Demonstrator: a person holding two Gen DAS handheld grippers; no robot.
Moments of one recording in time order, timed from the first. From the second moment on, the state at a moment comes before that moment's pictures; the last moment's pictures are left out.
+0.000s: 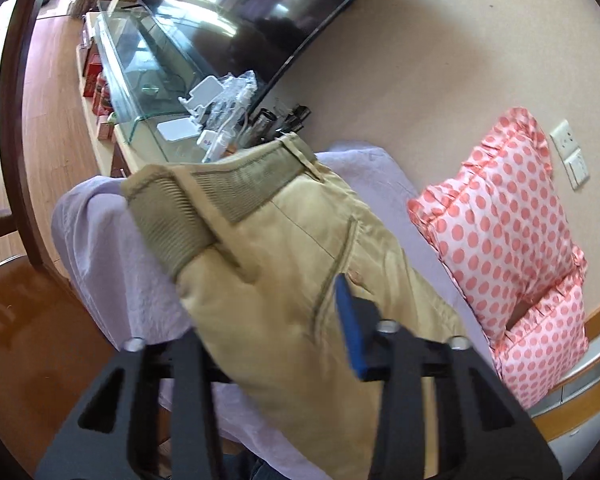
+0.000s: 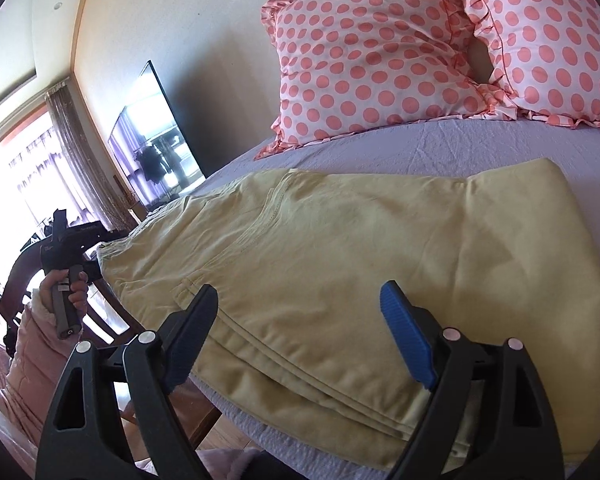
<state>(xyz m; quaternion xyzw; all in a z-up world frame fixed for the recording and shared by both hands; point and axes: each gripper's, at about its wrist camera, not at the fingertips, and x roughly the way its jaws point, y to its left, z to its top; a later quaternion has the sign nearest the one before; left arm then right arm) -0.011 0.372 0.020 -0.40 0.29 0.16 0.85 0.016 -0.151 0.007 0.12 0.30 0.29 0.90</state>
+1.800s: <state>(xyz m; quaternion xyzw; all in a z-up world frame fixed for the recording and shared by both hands) 0.195 0.092 0.023 -0.16 0.50 -0.25 0.81 0.126 -0.308 -0.014 0.32 0.43 0.24 0.81</state>
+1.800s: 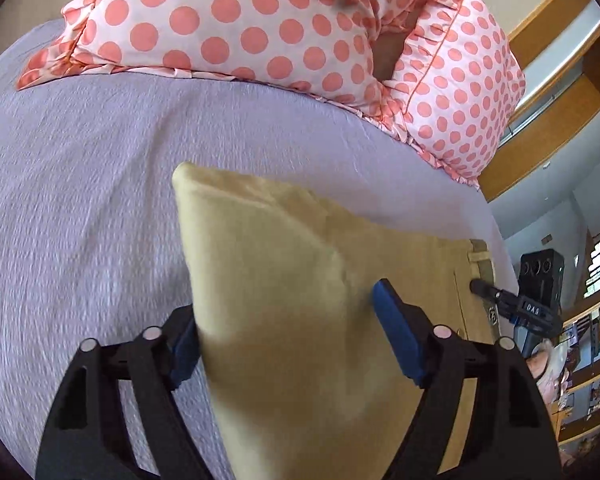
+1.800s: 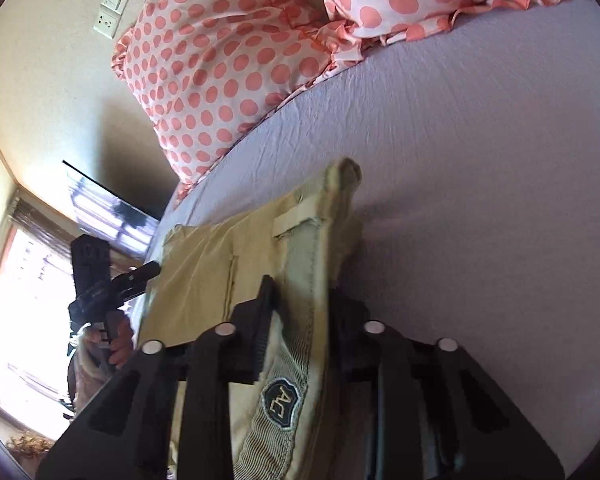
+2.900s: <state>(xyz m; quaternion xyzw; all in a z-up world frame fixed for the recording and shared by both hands) 0.248 0.039 0.079 -0.08 0.38 -0.21 0.90 0.214 -0.307 0.041 0.25 0.36 0.19 0.88</state>
